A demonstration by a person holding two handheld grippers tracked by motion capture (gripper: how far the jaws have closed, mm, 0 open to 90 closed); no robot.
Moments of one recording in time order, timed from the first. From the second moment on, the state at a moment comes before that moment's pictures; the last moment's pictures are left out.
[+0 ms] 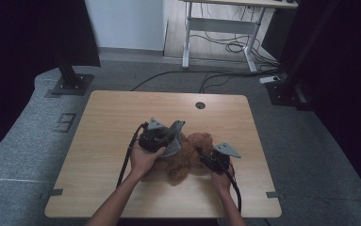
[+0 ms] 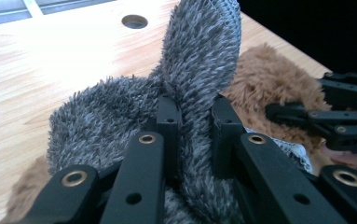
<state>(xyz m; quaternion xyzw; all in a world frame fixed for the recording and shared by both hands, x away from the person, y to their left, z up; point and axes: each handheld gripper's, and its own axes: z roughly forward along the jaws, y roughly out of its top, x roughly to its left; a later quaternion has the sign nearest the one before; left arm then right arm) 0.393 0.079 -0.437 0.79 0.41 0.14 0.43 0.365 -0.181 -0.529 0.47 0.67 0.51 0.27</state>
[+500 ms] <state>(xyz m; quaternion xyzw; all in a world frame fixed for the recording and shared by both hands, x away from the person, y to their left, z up) 0.389 0.083 -0.467 0.79 0.41 0.11 0.44 0.365 -0.192 -0.527 0.46 0.68 0.51 0.24</state>
